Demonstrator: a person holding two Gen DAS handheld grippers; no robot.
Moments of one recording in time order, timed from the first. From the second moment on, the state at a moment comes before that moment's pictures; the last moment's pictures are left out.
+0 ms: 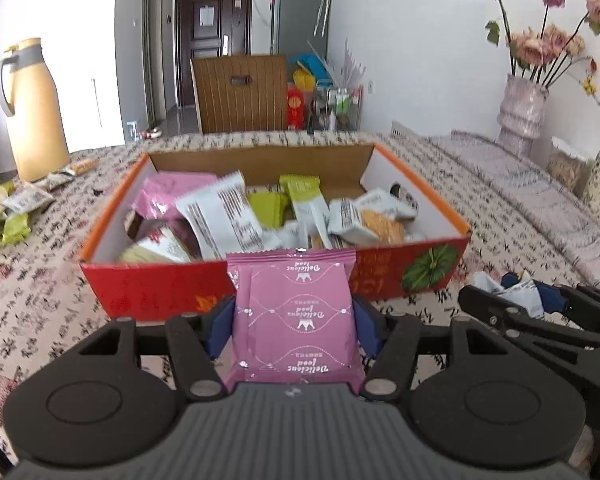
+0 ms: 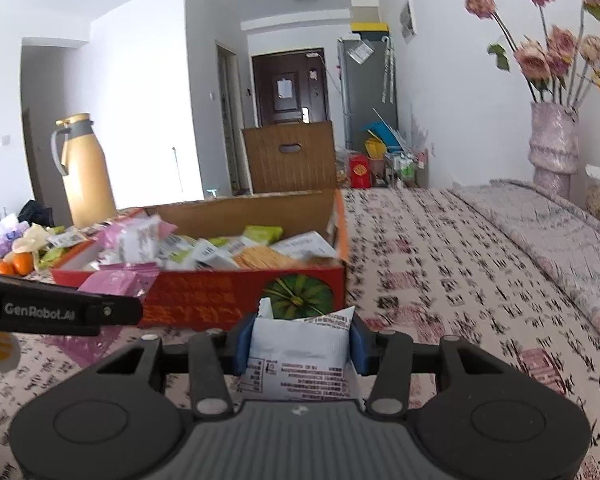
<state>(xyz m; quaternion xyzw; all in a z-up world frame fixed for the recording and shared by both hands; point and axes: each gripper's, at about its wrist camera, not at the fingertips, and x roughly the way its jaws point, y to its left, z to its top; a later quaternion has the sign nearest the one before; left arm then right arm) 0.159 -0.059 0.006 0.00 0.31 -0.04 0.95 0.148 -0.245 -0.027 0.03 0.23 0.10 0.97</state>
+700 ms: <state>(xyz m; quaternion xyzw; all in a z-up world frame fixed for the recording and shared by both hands) 0.194 -0.004 0.059 -0.02 0.22 0.01 0.97 0.196 -0.182 0.025 0.00 0.18 0.14 0.97</state>
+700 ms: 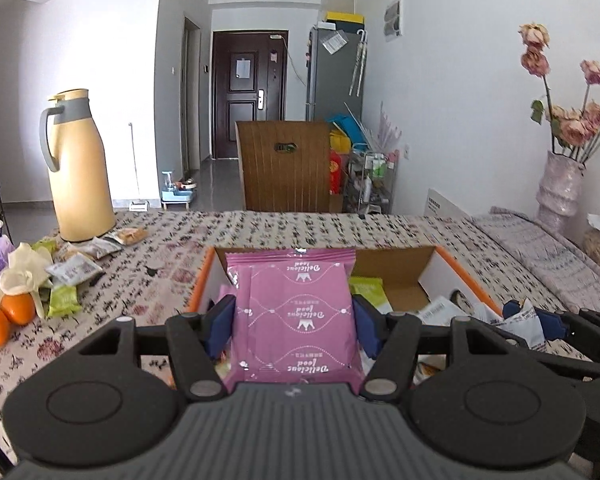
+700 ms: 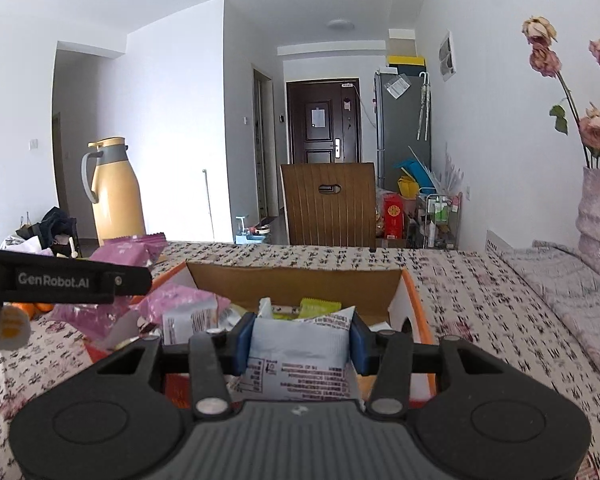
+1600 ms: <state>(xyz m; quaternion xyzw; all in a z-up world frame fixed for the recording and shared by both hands) 0.256 0.019 0.024 -0.05 0.24 0.01 0.97 0.281 -0.169 -0.006 0.02 0.22 0.12 0.97</state>
